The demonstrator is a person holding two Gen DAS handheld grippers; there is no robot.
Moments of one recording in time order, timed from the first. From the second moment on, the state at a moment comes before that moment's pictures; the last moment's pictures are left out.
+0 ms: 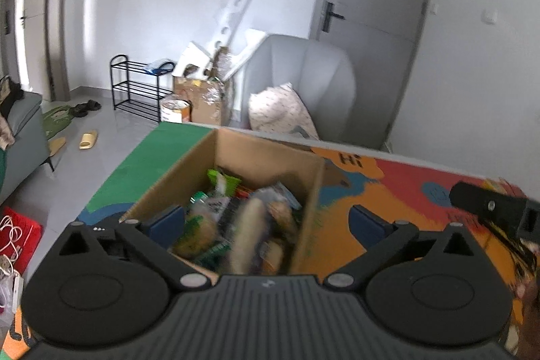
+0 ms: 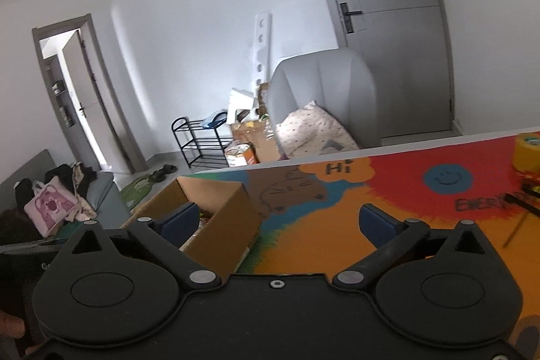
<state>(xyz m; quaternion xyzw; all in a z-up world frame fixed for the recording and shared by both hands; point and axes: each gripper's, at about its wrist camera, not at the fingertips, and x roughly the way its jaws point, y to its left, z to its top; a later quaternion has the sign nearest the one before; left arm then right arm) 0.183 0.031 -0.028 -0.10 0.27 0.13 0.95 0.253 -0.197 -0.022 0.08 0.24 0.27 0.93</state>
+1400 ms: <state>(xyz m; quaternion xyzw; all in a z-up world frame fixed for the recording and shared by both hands) 0.052 -0.009 0.007 -0.02 0.25 0.06 0.97 0.105 -0.245 0.026 0.03 0.18 0.21 0.96</state>
